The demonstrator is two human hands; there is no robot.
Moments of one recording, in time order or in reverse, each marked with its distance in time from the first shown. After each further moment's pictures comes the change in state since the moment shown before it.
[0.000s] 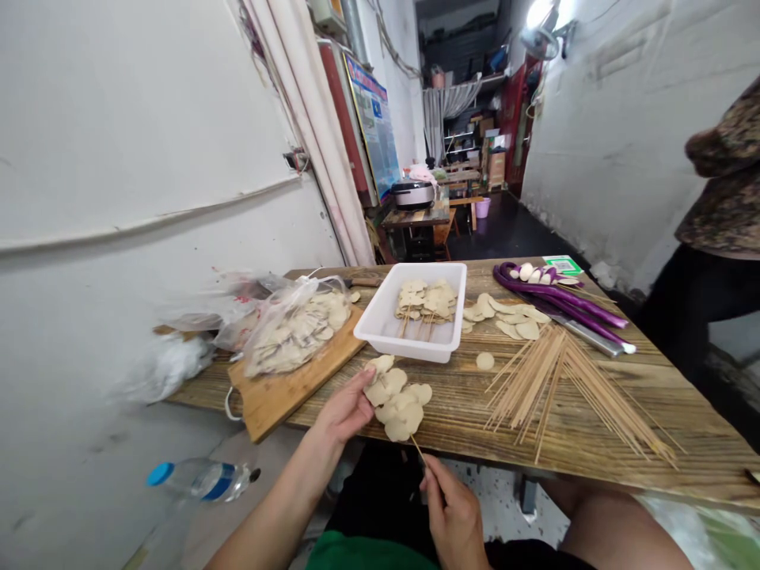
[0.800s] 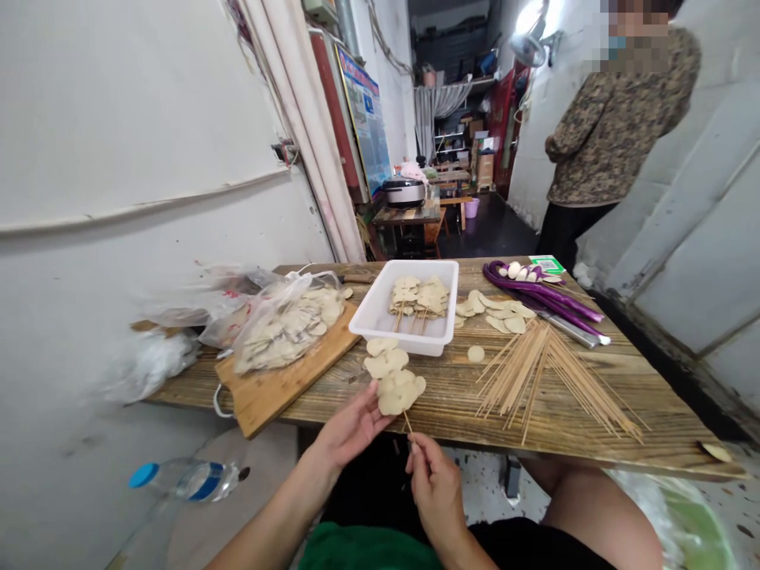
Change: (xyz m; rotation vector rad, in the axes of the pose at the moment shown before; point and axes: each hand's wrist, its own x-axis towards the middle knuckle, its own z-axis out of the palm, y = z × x) left_hand -0.024 -0.026 -0.017 -0.023 -0.086 -0.143; right_hand 0.007 -0.015 0.019 0.391 -0.067 0.391
